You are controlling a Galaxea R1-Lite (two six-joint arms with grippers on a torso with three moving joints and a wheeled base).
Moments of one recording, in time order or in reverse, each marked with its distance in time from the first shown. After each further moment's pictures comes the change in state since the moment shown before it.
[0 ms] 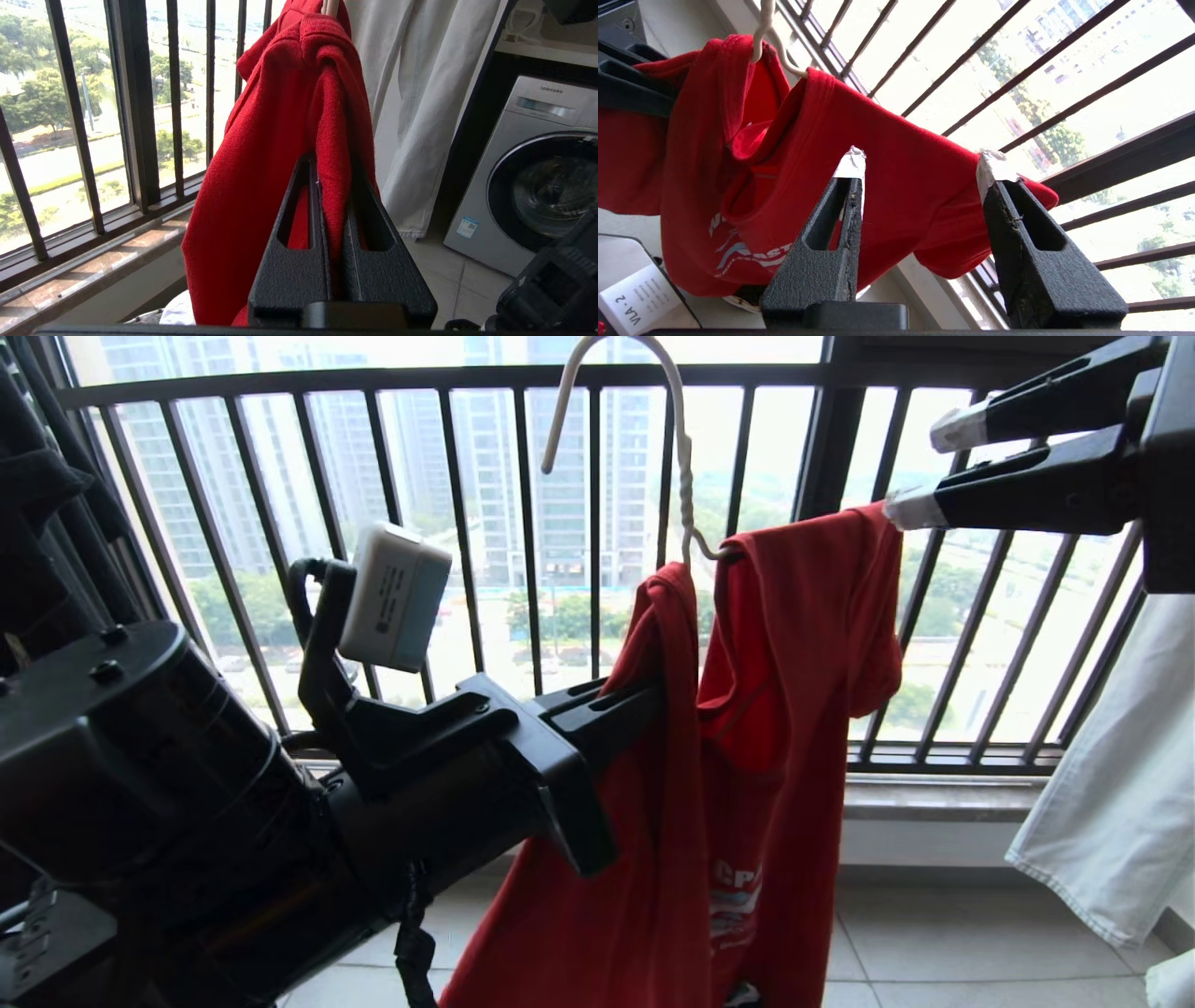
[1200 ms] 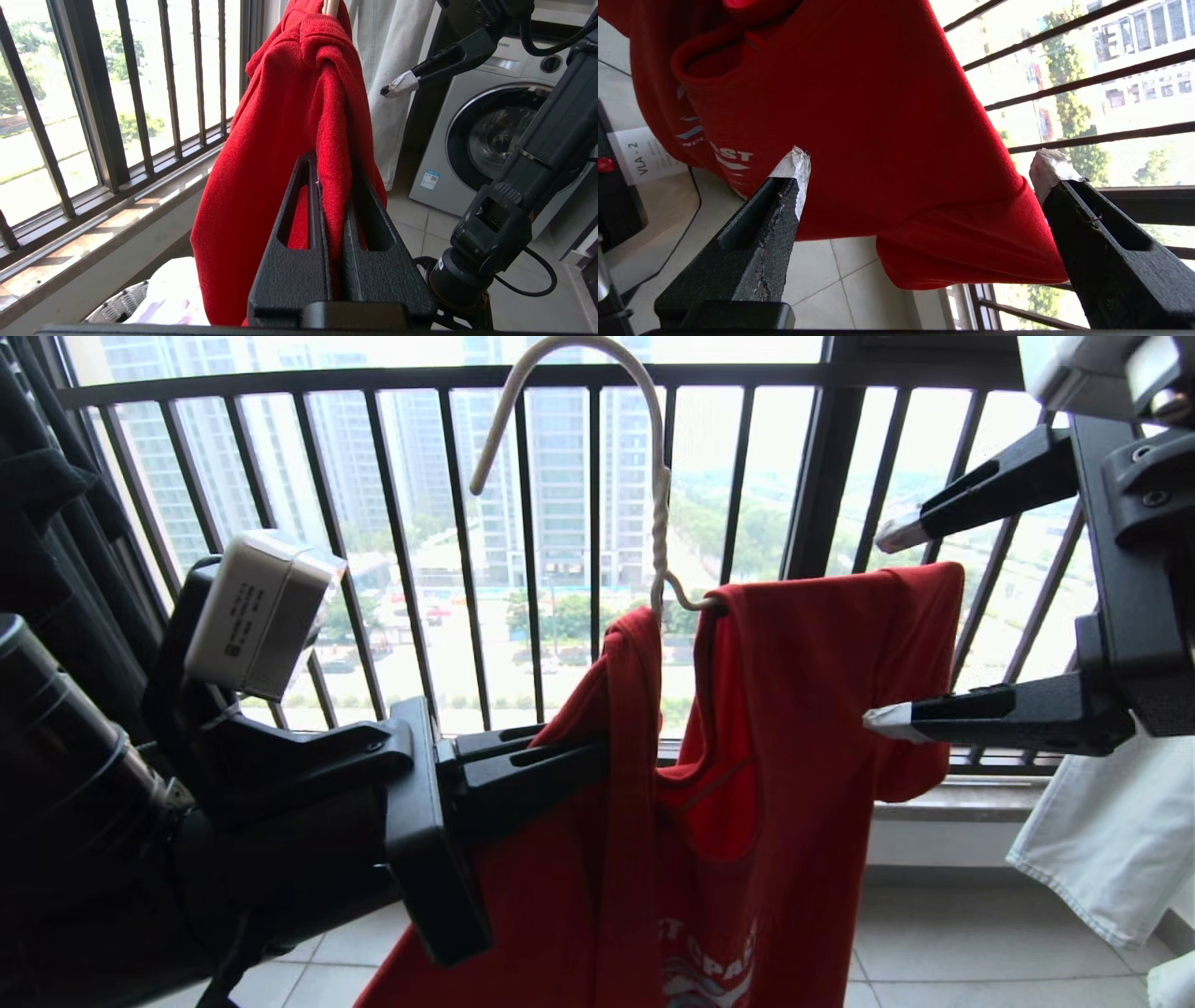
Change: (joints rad) left arm 0.092 -0.153 0.059 0.165 -0.243 -0.005; right arm 0.005 0.078 -0.093 0.303 0.107 -0.217
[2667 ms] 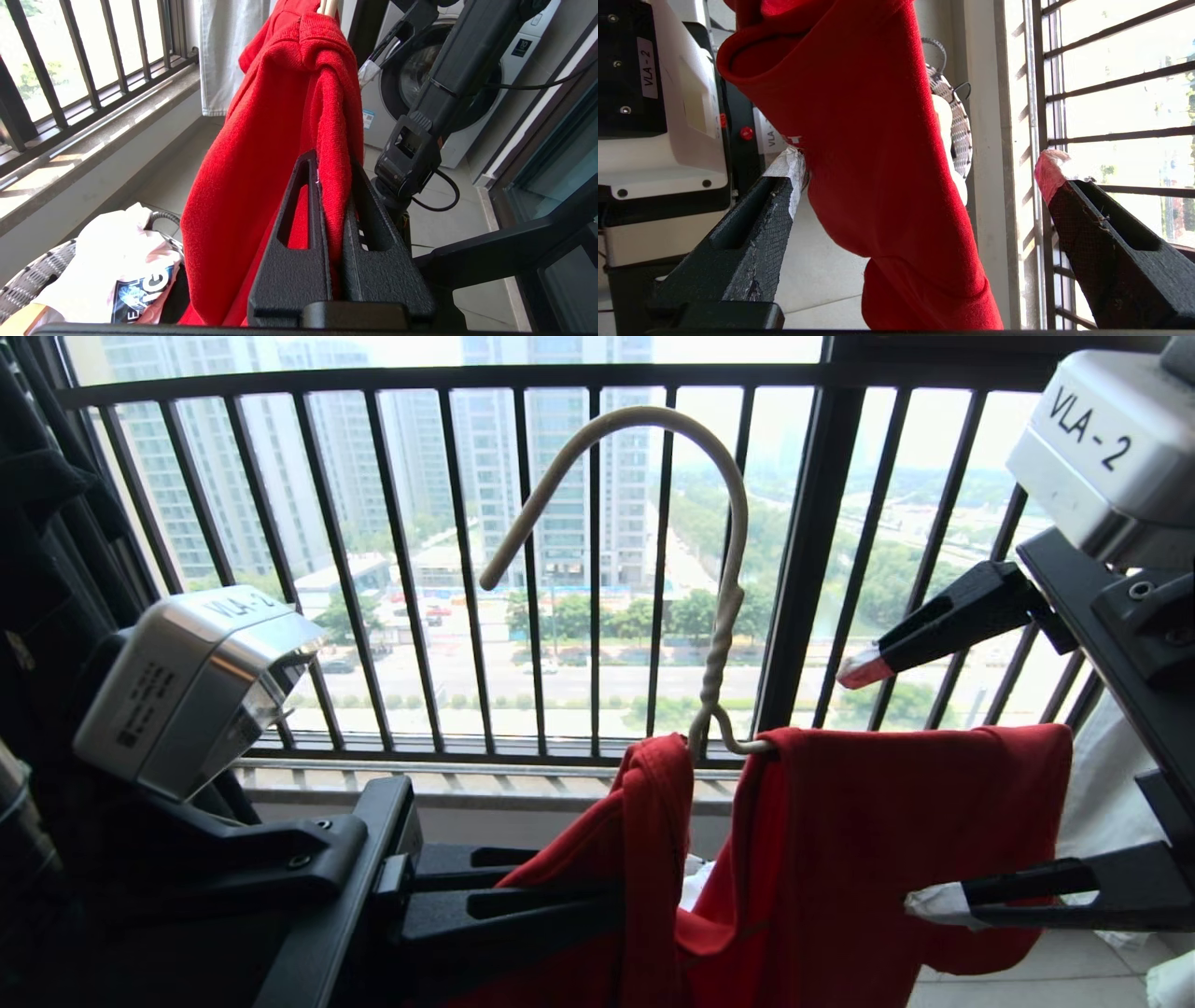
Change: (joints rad) left arm -0.048 -0.131 -0.006 0.281 -0.158 -0.002; right arm 0.000 0.015 0.027 0.153 0.272 0.026
